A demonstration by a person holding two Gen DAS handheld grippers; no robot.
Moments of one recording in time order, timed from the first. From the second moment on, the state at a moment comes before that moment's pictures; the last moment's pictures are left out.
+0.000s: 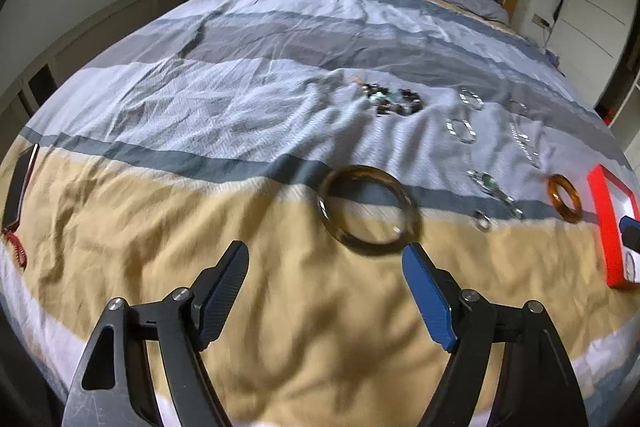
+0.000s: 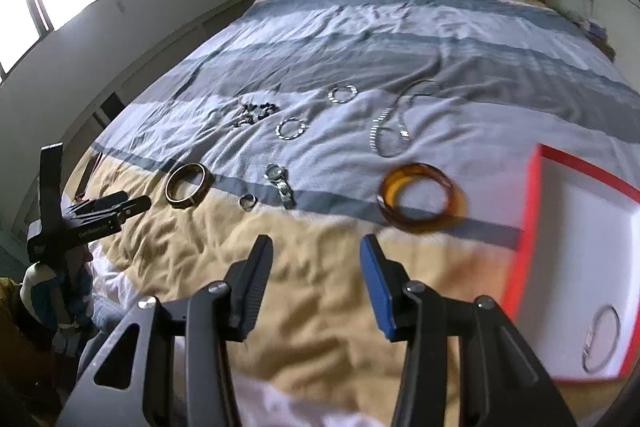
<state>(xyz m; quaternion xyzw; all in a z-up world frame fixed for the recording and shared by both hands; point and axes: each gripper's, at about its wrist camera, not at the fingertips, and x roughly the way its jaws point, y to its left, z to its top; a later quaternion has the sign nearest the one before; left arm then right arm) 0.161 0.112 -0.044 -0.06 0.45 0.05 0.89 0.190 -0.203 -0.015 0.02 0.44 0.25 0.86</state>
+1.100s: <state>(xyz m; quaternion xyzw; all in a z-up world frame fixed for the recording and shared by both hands) 0.211 0.122 -0.096 -0.06 0.46 0.04 0.89 0.280 -0.079 -0.095 -0.06 0.47 0.29 0.83</state>
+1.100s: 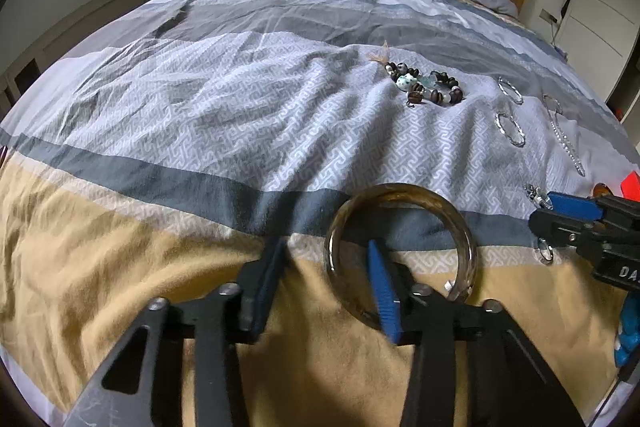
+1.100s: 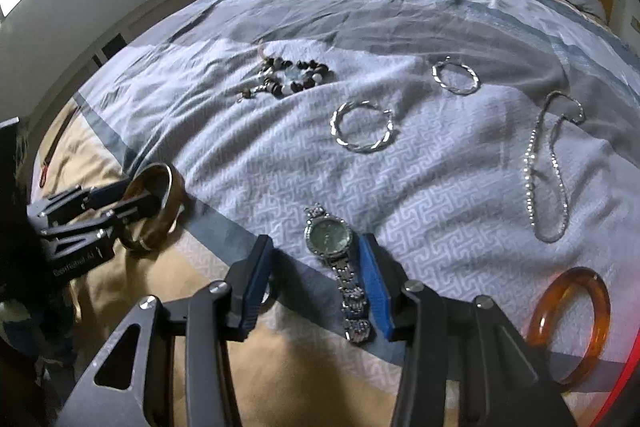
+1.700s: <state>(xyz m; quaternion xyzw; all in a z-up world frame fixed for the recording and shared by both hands) 0.191 0.123 -0.066 -0.09 0.45 0.04 0.89 0.255 -0.111 -0.056 -0.01 0.44 0.28 0.85</state>
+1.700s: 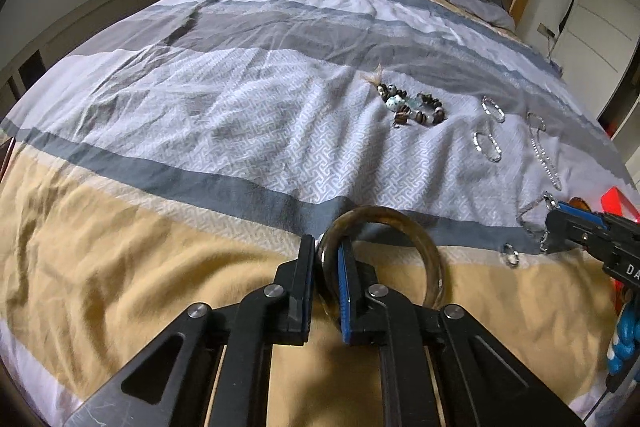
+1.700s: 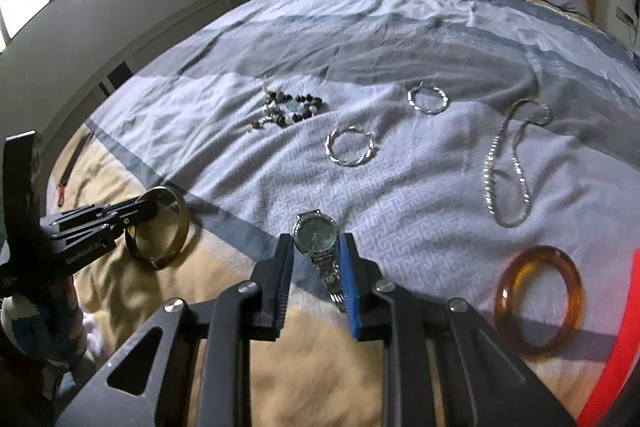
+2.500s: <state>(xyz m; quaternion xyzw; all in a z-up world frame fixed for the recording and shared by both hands) 0.097 0.051 0.008 -0.03 0.43 0.02 0.90 0.117 -0.231 0.026 0.06 0.37 0.23 0.90</state>
